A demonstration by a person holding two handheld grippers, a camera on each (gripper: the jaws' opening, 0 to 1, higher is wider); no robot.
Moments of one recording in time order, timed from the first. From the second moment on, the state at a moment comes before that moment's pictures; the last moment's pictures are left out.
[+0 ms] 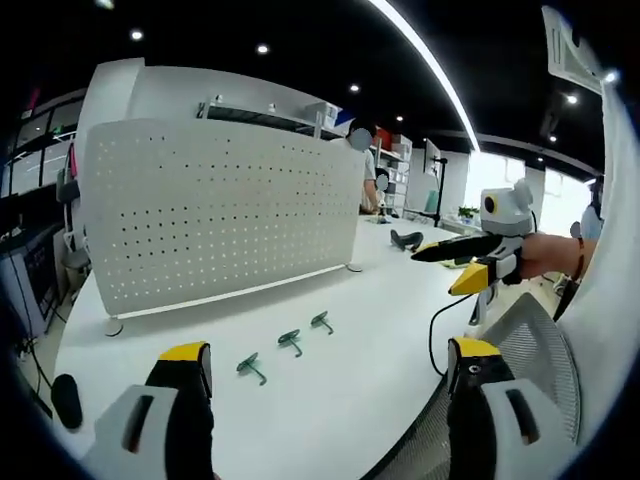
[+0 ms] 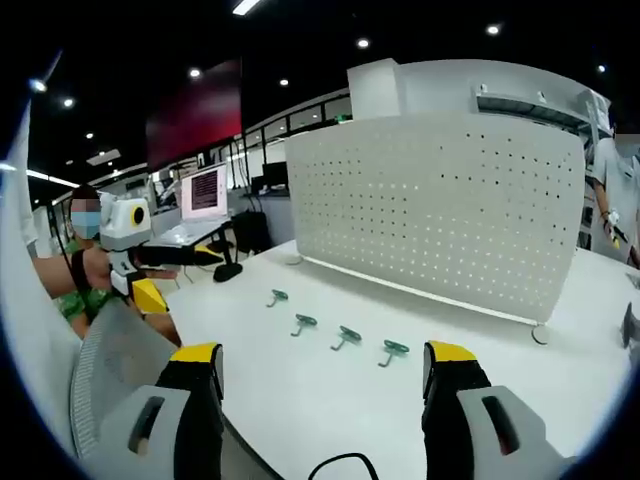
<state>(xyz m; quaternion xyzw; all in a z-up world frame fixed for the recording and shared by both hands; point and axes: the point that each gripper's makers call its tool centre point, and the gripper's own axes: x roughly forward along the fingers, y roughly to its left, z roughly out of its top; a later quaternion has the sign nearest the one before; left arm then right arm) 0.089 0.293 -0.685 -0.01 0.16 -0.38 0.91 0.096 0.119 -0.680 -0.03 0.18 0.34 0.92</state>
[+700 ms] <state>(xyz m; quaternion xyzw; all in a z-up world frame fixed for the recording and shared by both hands) 0.092 0.291 -0.683 0.00 0.16 -0.39 0.91 0.101 0.118 -0.682 -0.04 0.18 0.35 0.92</state>
